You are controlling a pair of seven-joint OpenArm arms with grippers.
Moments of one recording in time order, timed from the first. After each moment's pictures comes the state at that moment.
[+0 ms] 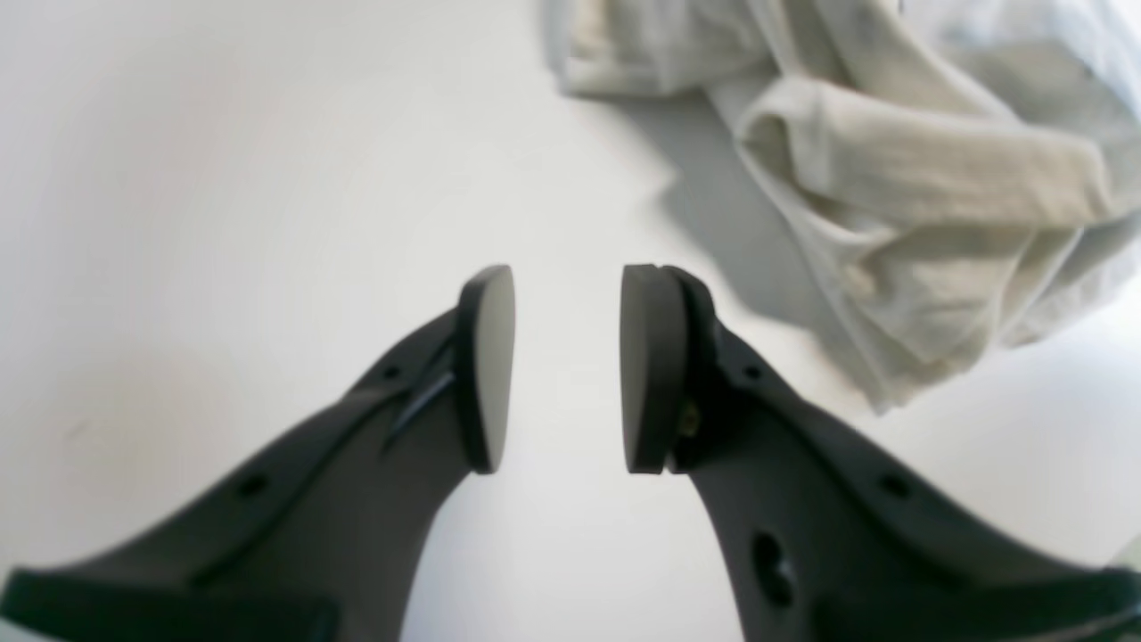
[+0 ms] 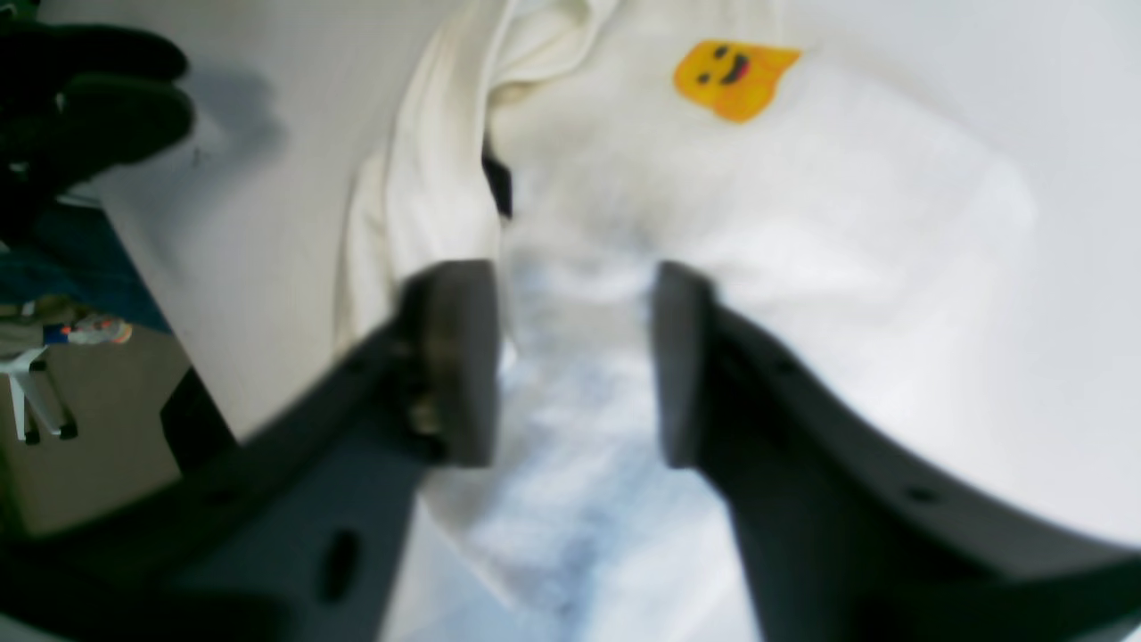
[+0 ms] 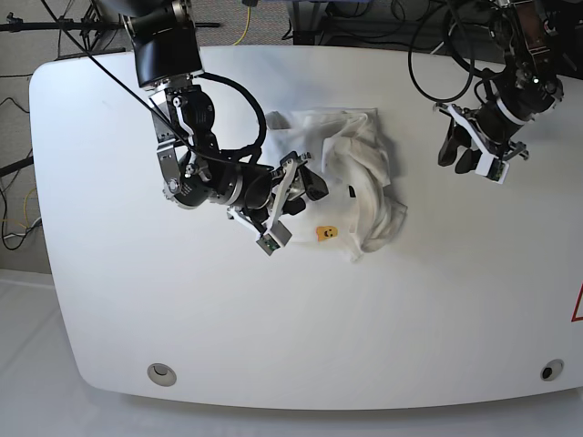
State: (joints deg) left arm 19.6 -13.2 -25.7 105.2 -24.7 -41.9 43.7; right arm 8.2 6.6 -13.0 92.6 39.3 22.1 -64.8
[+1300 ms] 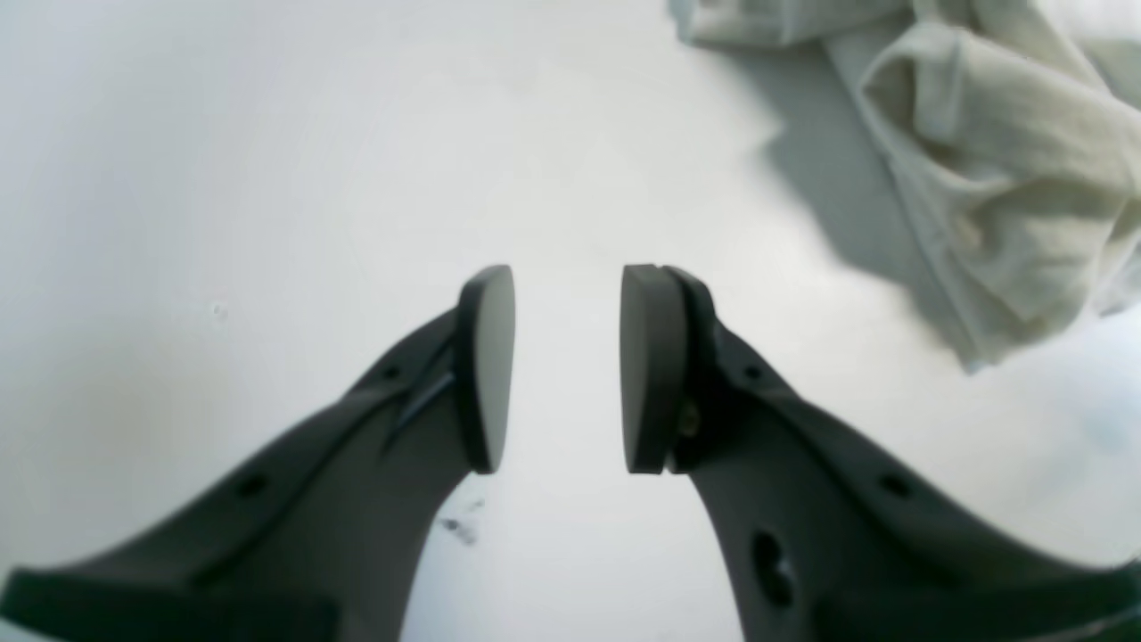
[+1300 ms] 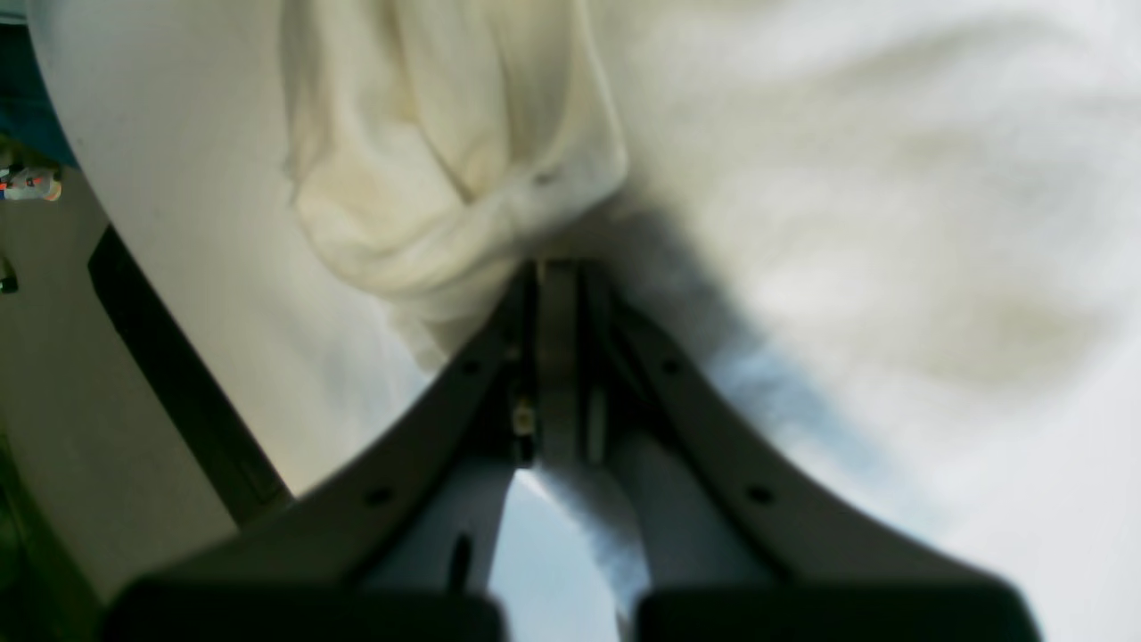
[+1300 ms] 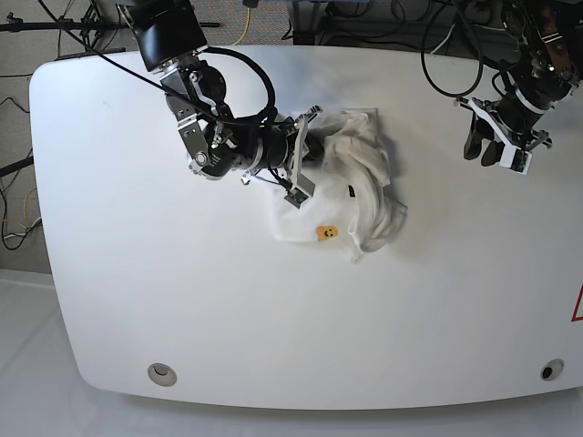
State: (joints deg) left arm 21.0 -13.2 -31.9 106.1 -24.8 -42.0 43.9; right arm 4.0 7.9 -23.0 92.5 32.8 22.5 -66.0
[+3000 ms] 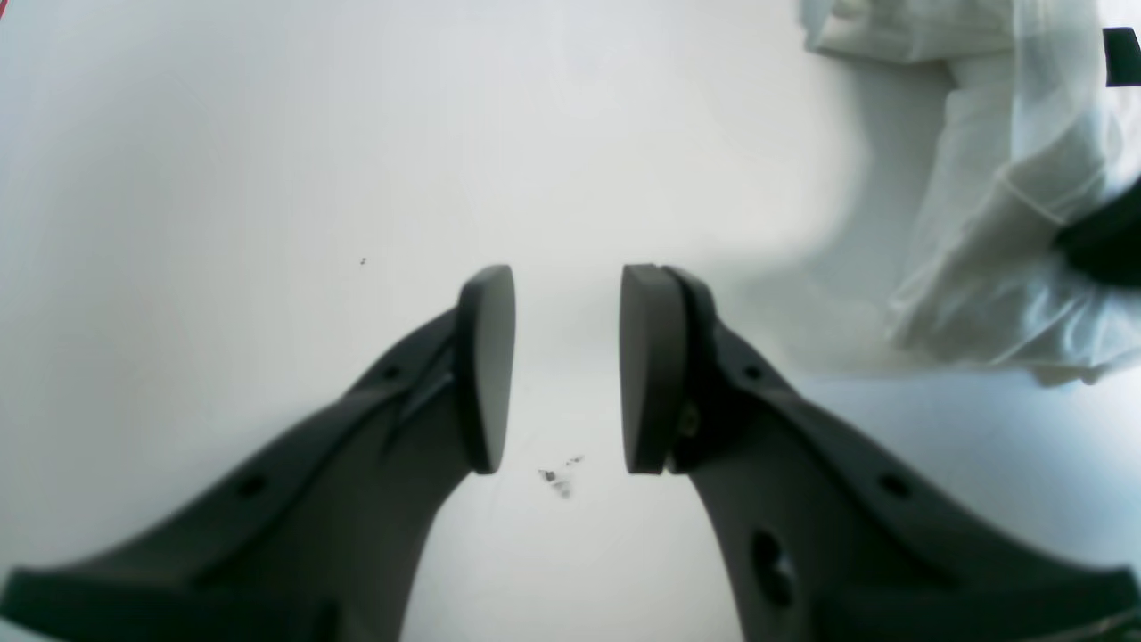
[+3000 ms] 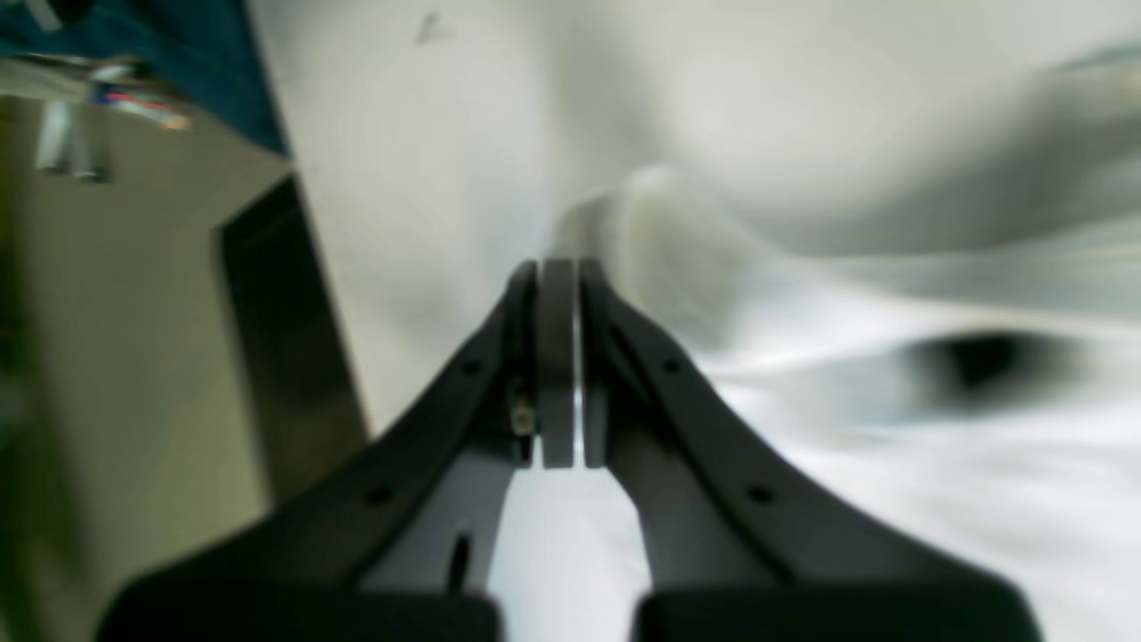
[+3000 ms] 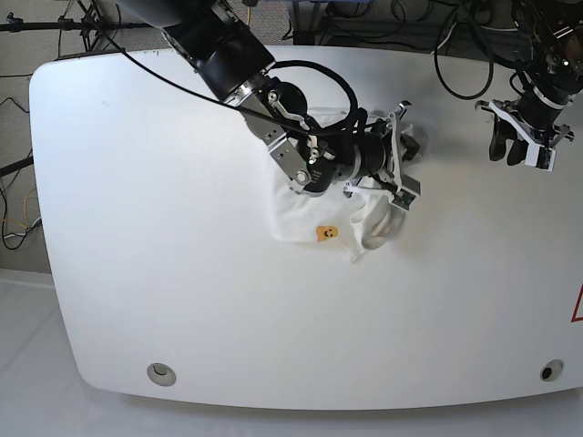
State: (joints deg) left arm 21.1 -13.1 -37.4 106.1 -24.3 -41.9 44.1; right arm 14.5 -5.0 -37.4 83.6 32.3 22.1 -61.8
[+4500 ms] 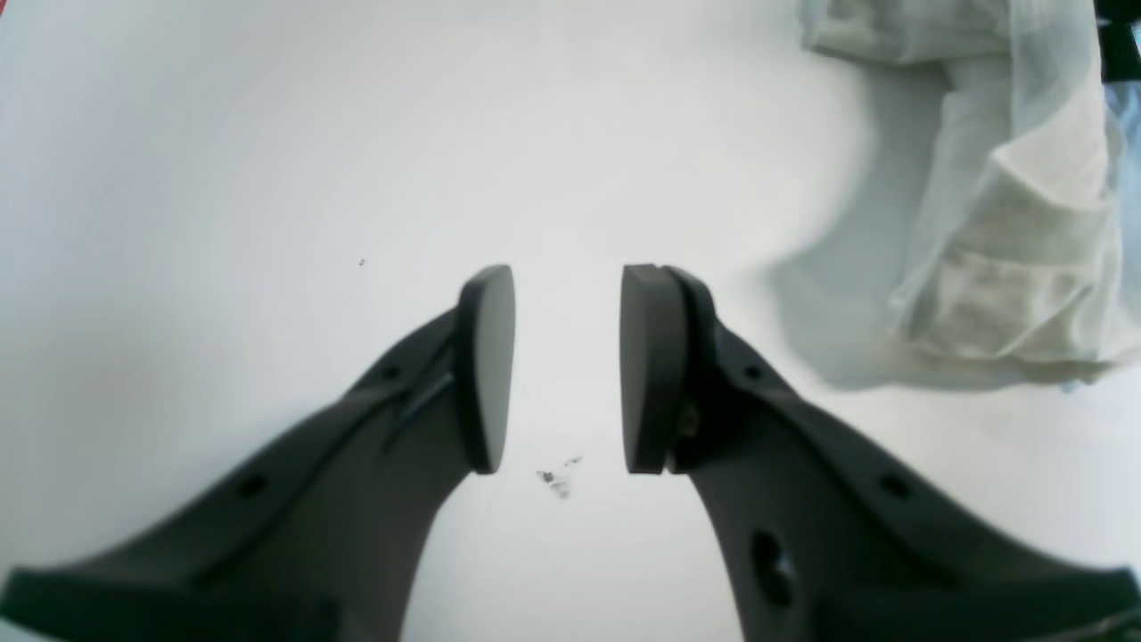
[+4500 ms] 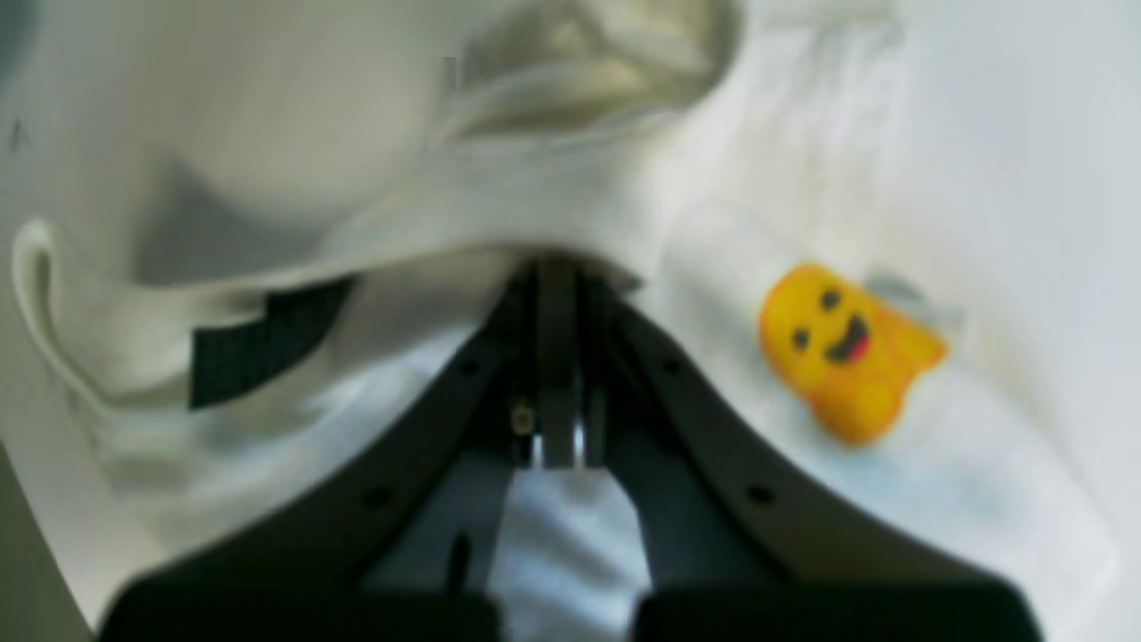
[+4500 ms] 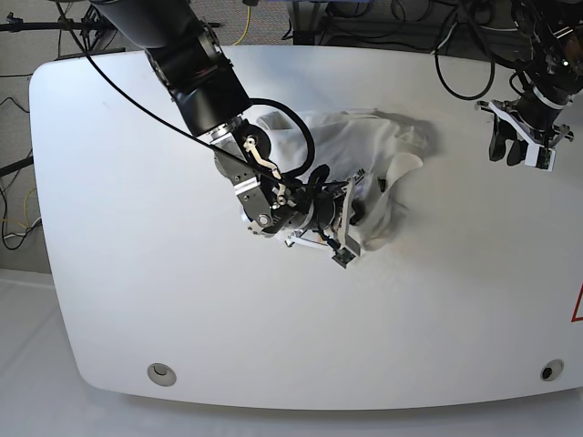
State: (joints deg) left arm 21.1 -13.0 -37.2 106.0 -24.3 -41.9 44.1; right arm 21.3 -2.5 -27.8 67.9 22.0 22.5 -49.5
